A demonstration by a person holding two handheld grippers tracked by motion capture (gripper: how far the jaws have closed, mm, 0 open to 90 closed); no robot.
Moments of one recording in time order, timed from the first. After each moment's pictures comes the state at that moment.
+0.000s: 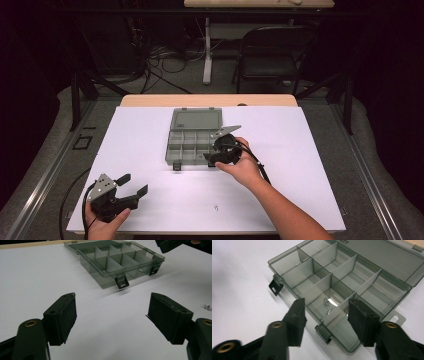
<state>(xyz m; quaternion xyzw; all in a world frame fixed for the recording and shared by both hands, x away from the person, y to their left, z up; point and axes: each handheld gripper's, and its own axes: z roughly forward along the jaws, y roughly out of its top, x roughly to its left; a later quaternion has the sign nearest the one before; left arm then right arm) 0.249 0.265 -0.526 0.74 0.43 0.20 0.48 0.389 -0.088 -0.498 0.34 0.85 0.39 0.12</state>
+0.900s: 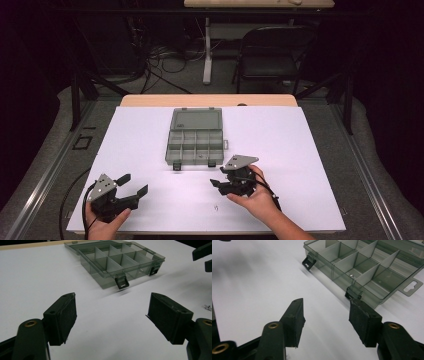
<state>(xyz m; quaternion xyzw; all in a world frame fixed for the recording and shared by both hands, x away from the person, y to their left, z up) 0.248 0.264 -0.526 0.74 0.43 0.21 0.48 0.304 -0.118 -0.510 0.31 0.84 0.43 0.13</state>
